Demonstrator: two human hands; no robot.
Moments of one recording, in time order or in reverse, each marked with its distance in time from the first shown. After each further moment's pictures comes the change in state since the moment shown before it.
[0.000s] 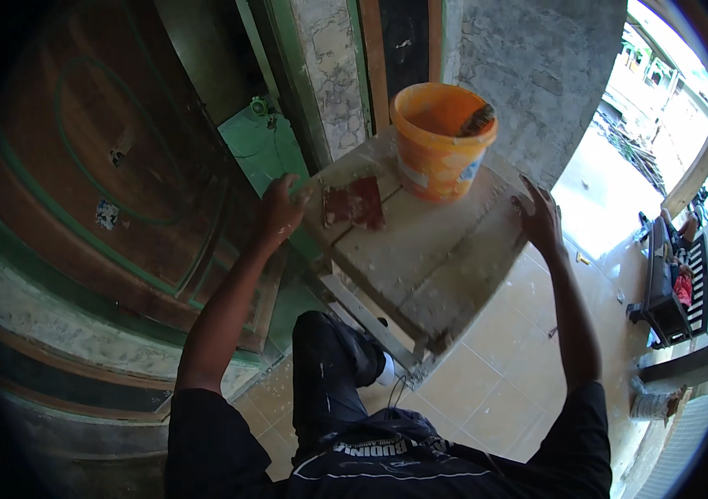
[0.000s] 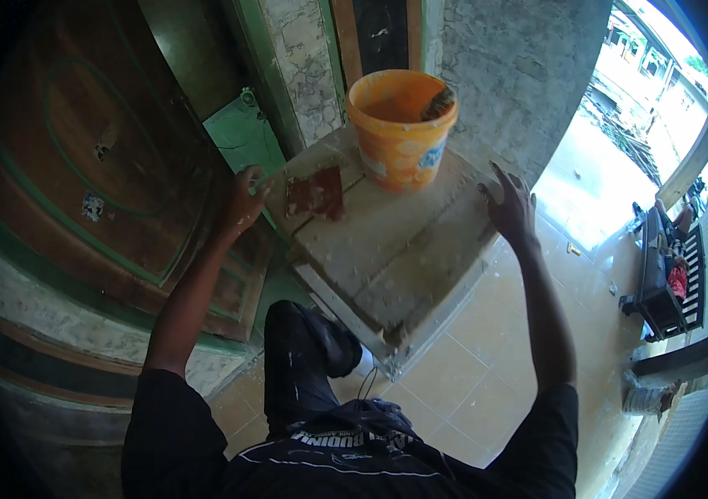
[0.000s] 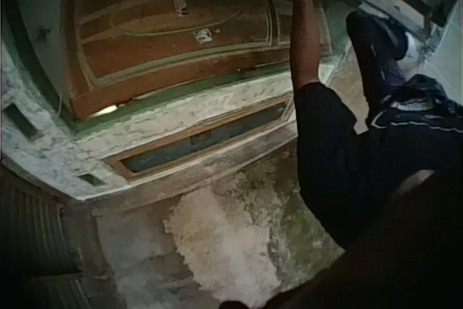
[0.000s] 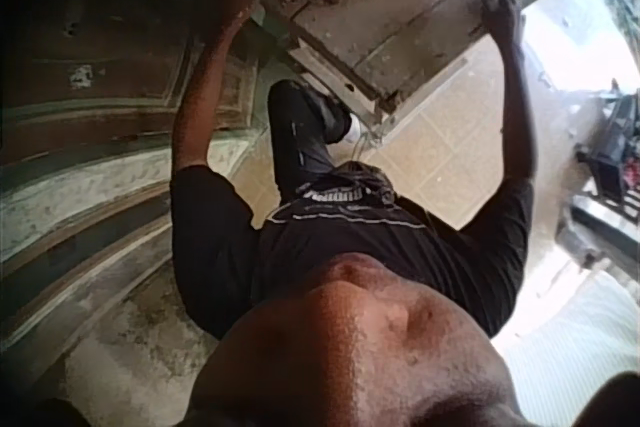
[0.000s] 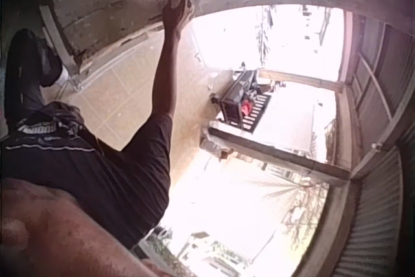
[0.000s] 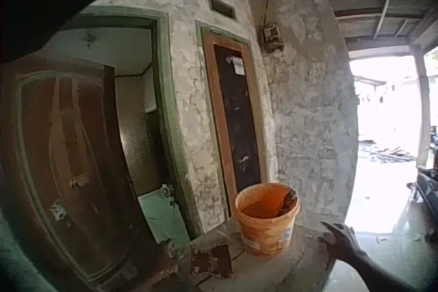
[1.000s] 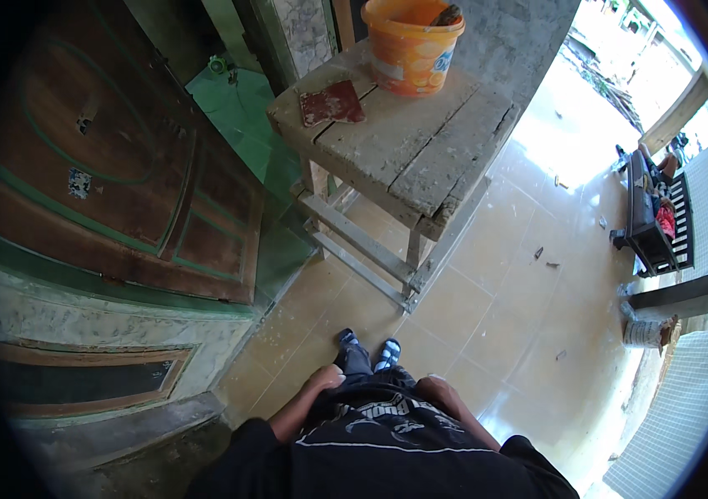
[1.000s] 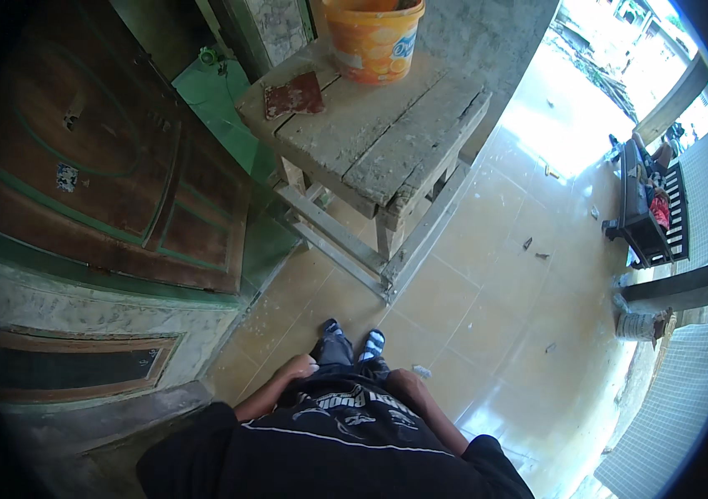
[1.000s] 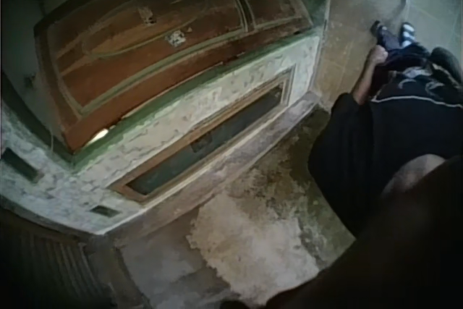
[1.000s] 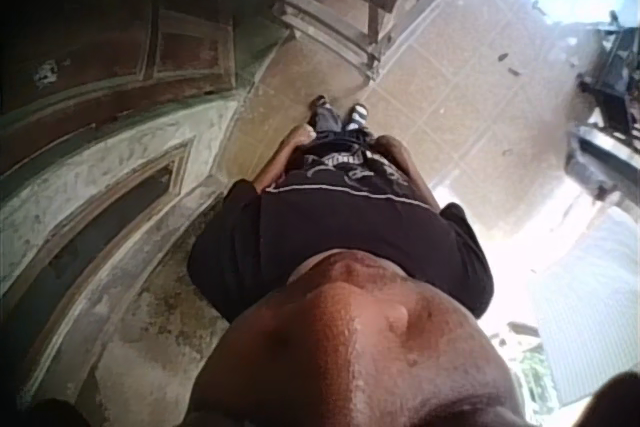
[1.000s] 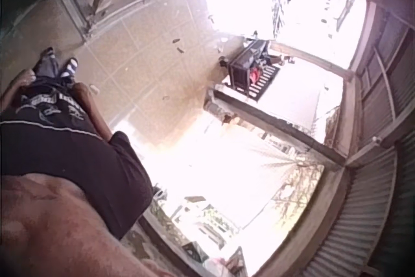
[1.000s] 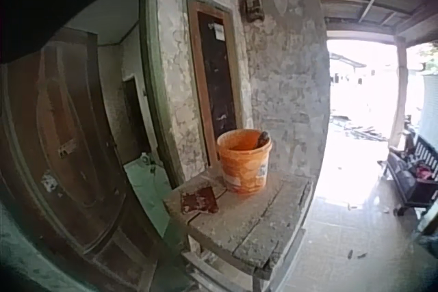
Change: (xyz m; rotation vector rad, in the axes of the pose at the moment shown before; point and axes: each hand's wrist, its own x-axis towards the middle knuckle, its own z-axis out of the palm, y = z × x) left_hand -0.559 -0.054 0.080 0.192 -1.549 -0.469; right_hand -0.523 -0.139 0.025 0.322 -1.470 0.234
